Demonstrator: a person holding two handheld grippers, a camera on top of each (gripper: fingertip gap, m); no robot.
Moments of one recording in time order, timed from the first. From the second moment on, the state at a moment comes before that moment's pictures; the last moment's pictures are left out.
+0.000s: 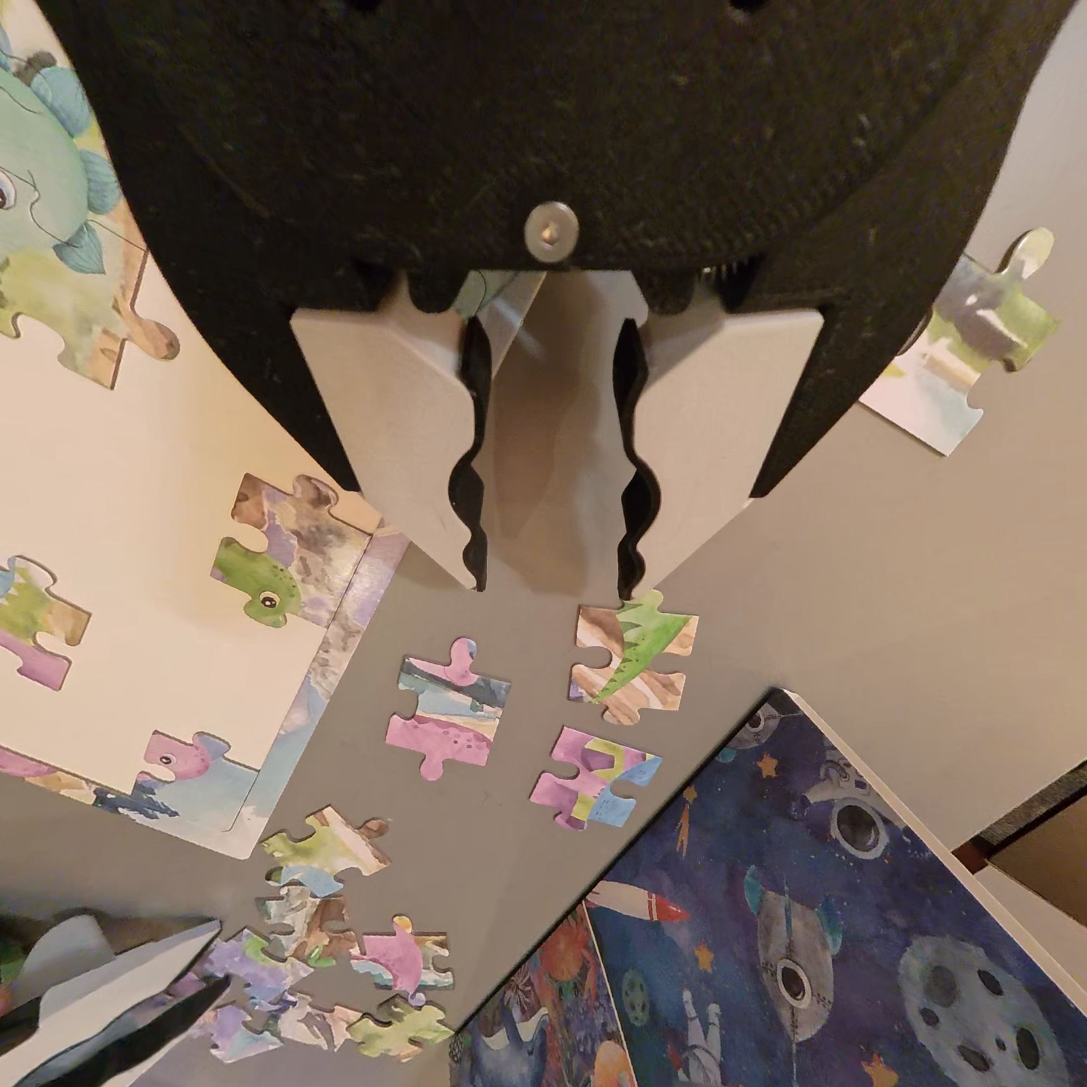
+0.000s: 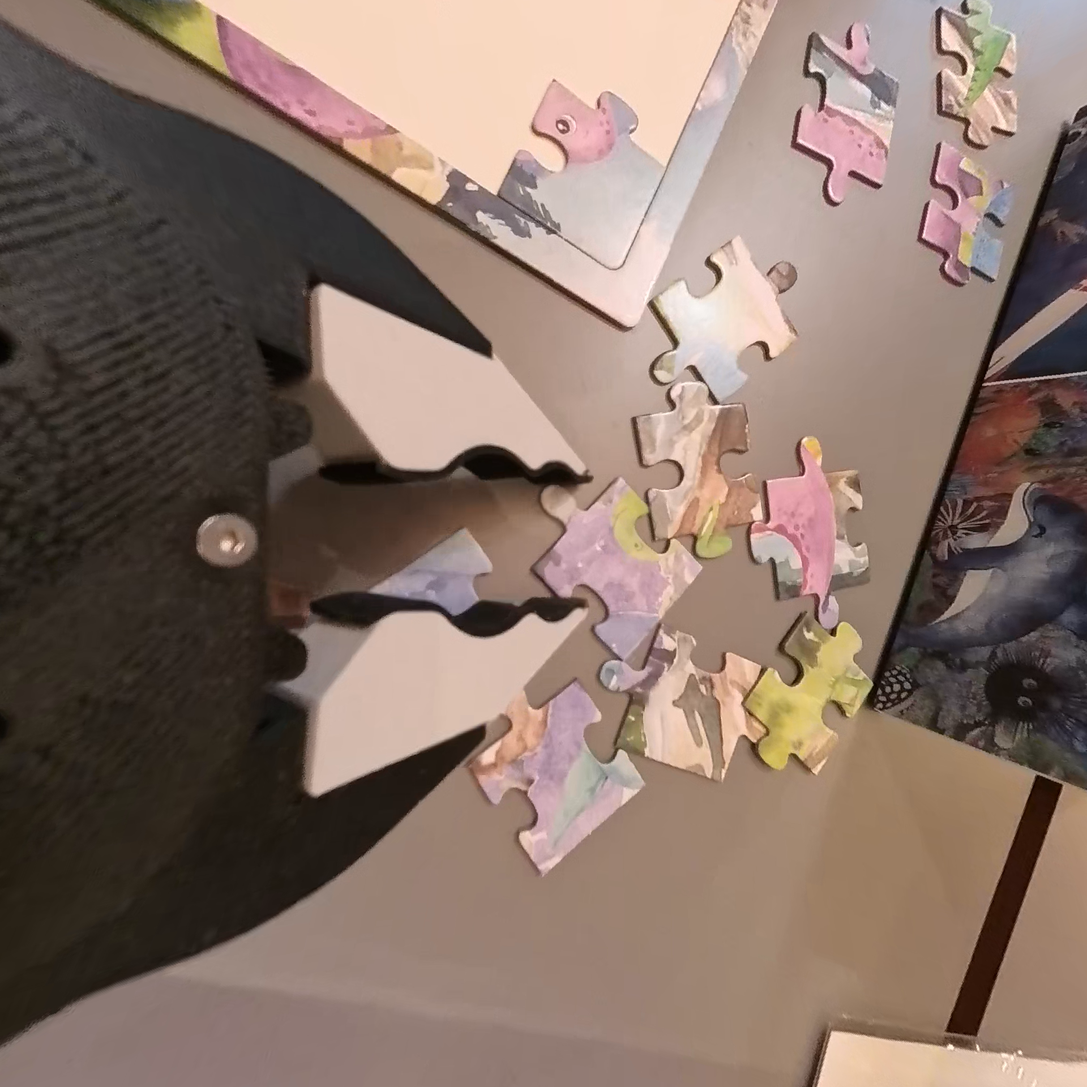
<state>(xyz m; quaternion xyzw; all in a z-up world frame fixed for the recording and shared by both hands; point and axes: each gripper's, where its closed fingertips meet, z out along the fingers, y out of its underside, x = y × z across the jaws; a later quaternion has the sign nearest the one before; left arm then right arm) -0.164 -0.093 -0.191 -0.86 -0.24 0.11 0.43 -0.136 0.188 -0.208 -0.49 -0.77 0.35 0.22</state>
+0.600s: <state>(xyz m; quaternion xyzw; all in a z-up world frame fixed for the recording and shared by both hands) -0.164 -0.093 -0.192 -0.86 -0.24 0.12 0.43 -0.130 0.189 -0.196 -0.48 -0.77 0.37 0.22</state>
